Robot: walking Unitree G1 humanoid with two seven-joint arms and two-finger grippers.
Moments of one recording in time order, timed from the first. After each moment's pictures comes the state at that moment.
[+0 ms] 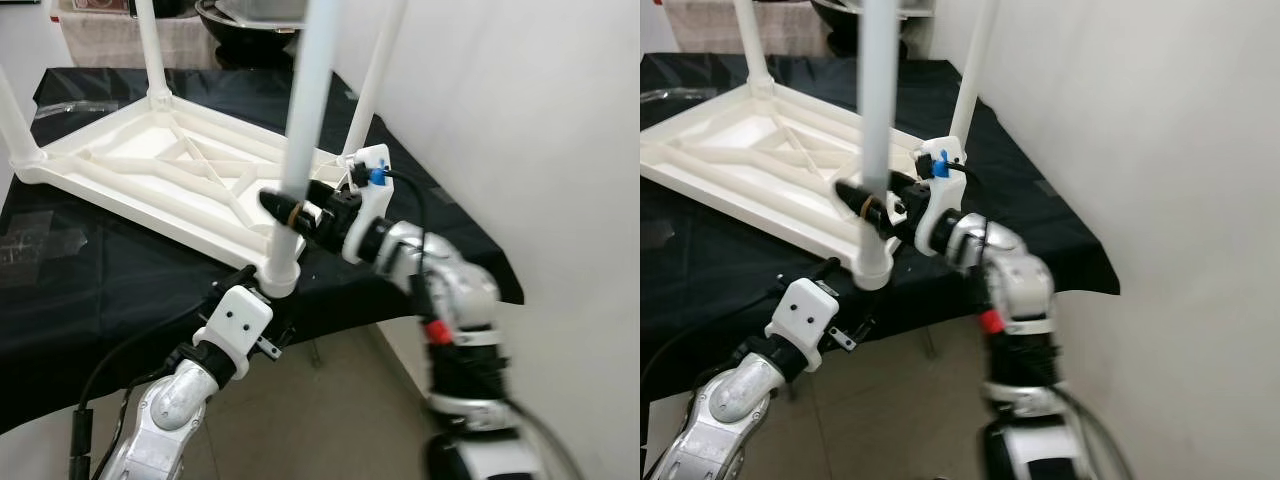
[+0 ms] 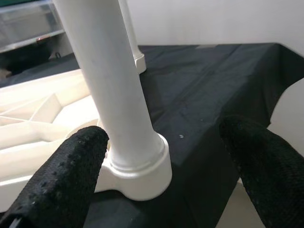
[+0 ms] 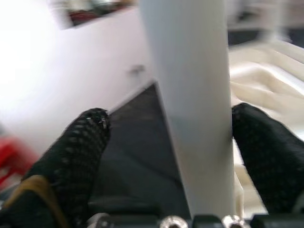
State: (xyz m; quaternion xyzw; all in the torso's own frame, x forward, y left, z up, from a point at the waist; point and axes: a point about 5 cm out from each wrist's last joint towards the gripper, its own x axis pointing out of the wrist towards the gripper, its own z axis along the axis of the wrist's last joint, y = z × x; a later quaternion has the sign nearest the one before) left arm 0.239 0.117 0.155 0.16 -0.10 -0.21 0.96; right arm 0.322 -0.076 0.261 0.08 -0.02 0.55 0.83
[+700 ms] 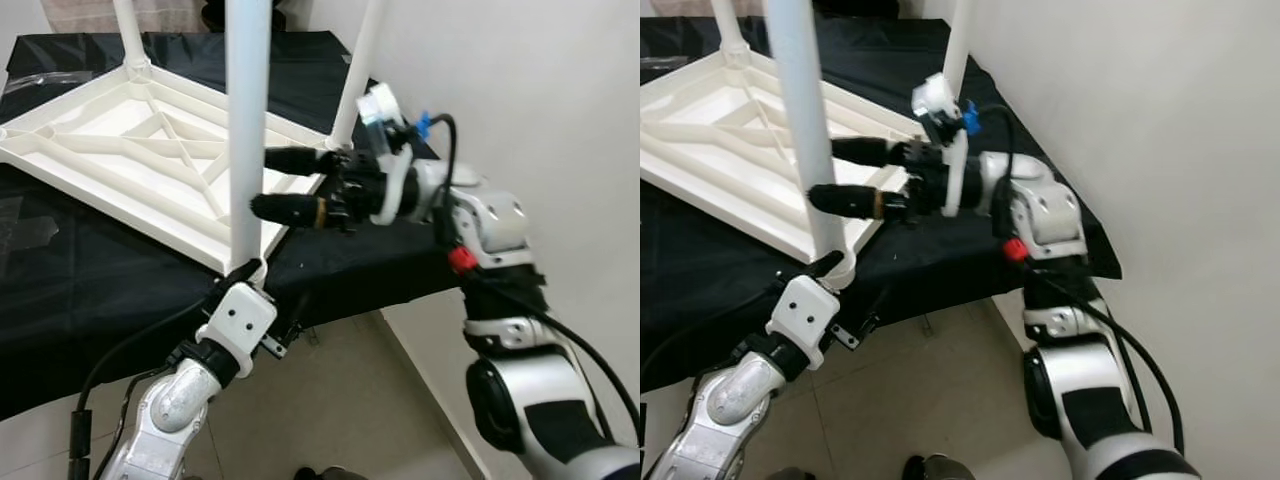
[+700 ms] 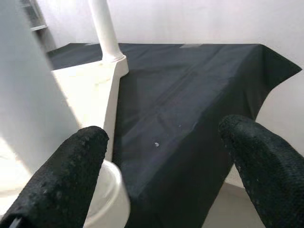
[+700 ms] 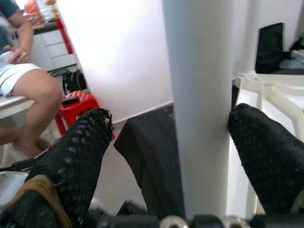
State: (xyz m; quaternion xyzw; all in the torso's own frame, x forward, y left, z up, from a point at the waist) left arm 0.225 0.109 0.159 0.15 -0.11 -0.22 0.96; right arm 0.337 -0.057 0.305 -0.01 -0.05 0.72 0.70
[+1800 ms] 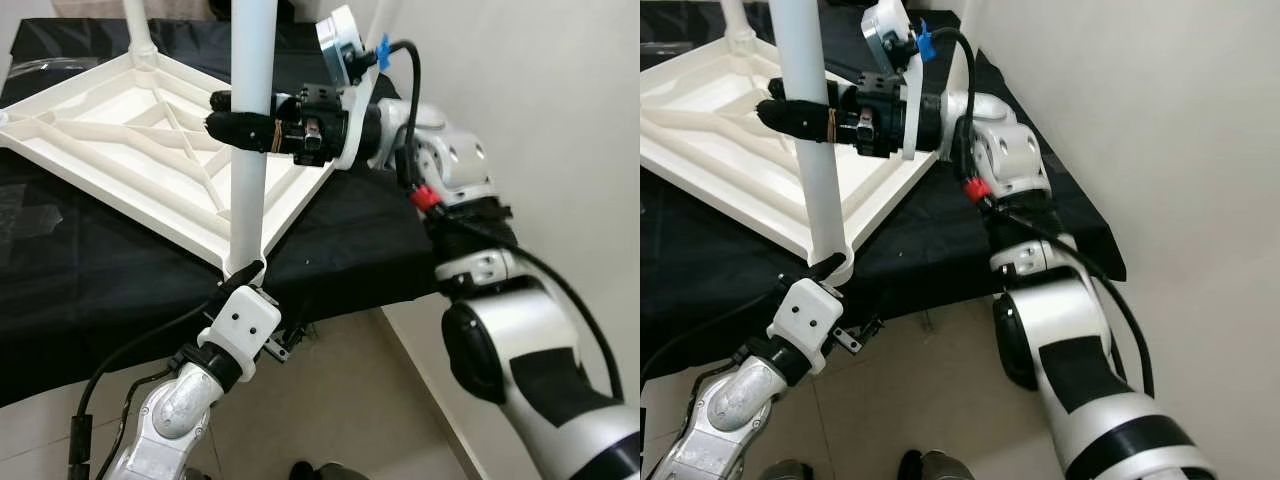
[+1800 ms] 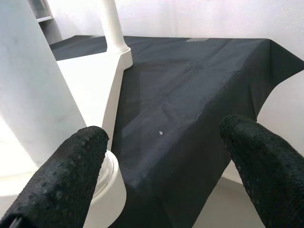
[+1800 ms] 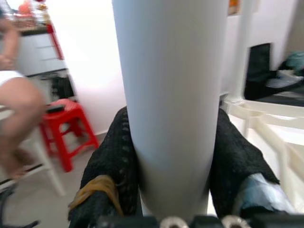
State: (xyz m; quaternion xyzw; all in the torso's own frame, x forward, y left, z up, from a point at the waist) left arm 0.223 0.108 0.161 0.16 -0.11 -0.22 0.96; right arm 0.354 -0.034 0.333 0.00 -0.08 0.66 0.75
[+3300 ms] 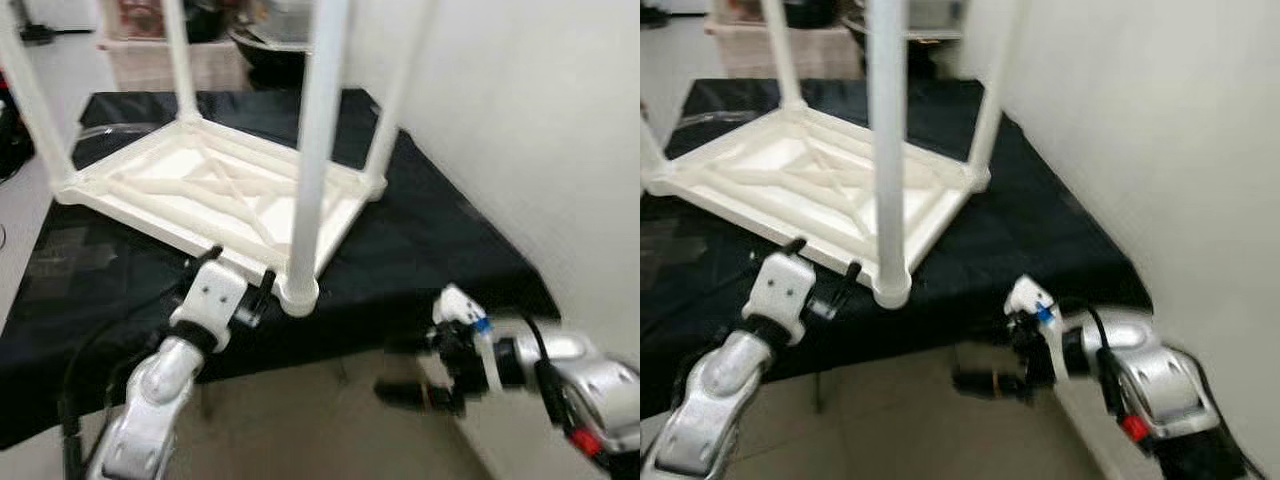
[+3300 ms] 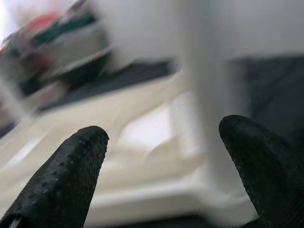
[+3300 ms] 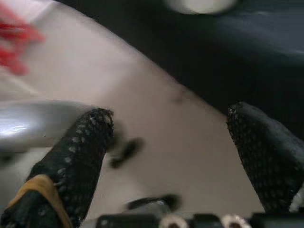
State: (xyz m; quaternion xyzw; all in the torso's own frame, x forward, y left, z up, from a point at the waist) left arm 0.248 0.128 0.173 0.16 -0.14 -0.16 0.96; right arm 0.268 -0.190 0.129 -0.12 0.25 0.45 0.85
